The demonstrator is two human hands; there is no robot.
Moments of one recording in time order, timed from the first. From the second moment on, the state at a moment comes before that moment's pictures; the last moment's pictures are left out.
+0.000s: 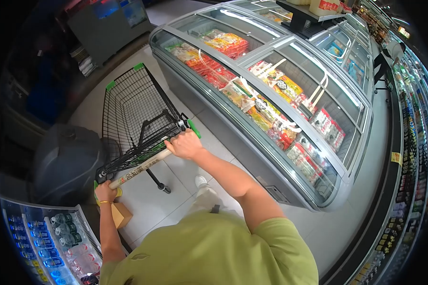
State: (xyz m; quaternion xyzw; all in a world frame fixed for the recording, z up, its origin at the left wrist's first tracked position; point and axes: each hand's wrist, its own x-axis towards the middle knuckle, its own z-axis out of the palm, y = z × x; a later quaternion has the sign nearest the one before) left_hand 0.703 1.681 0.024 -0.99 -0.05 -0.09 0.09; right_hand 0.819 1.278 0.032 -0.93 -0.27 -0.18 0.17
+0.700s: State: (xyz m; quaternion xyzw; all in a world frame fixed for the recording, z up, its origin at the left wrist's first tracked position) left_hand 0.896 1.782 0.041 -0.99 -0.03 -0.09 0.08; right_hand 0.959 1.330 0.037 -0.91 -0.29 -0.16 0.24
